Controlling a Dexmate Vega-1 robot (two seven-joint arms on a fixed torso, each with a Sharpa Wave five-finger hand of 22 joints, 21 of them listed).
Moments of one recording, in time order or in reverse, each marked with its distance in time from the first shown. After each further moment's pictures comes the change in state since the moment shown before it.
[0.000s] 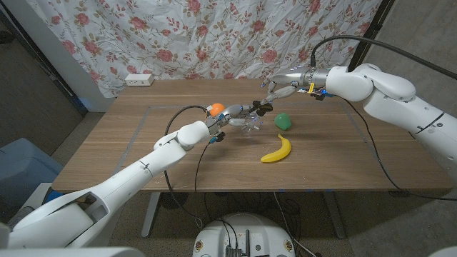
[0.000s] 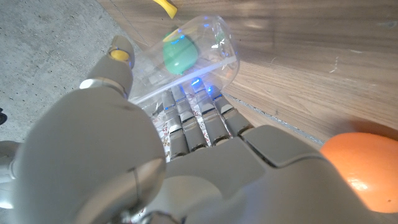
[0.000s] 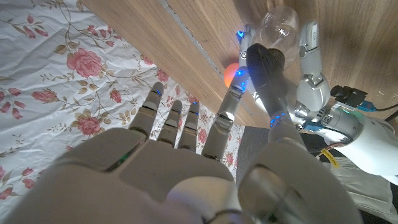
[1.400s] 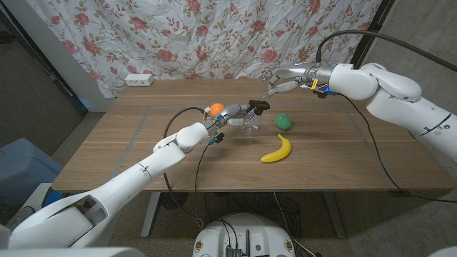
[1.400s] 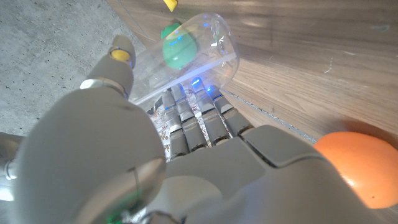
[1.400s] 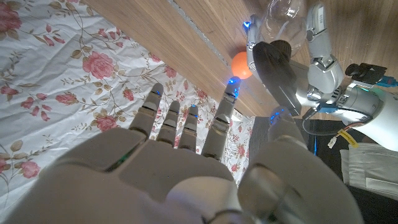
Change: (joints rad) left arm 0.025 -0.004 -0.016 0.004 -0.019 -0.019 0.026; left_hand 0.000 0.000 0.004 -0.004 0.000 0.000 0.000 0.000 0.000 0.000 0.000 -0.007 0.002 0.000 0.000 0.000 0.005 0.003 0.004 0.000 0.000; right arm -0.041 -0.032 0.041 -0.049 0.071 -0.083 -0.042; right_hand 0.022 -0.040 0.005 -0.050 -0.004 -0.297 -0.017 -0.137 0.008 -0.072 0.042 -0.063 0.003 -0.024 0.042 -0.020 -0.005 -0.003 0.024 -0.012 0.000
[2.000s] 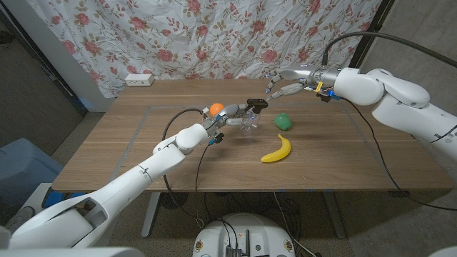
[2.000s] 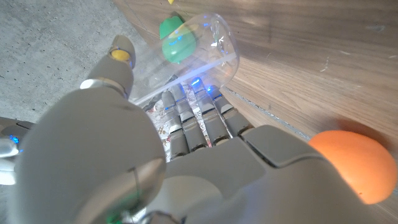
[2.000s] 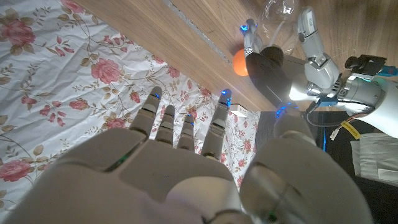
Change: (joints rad) left arm 0.016 -0.005 -0.011 -0.002 -0.014 -0.006 0.027; left_hand 0.000 0.000 0.003 -0.003 0.000 0.000 0.000 0.000 0.001 0.000 0.000 -0.001 0.006 0.000 0.000 0.000 0.000 0.000 0.000 0.000 0.000; right arm -0.088 -0.043 0.052 -0.063 0.041 -0.070 -0.057; right_hand 0.060 -0.060 -0.008 -0.008 0.004 -0.187 0.020 -0.059 0.018 -0.126 0.030 -0.015 0.005 -0.075 0.046 -0.038 -0.005 -0.050 0.000 -0.004 0.000
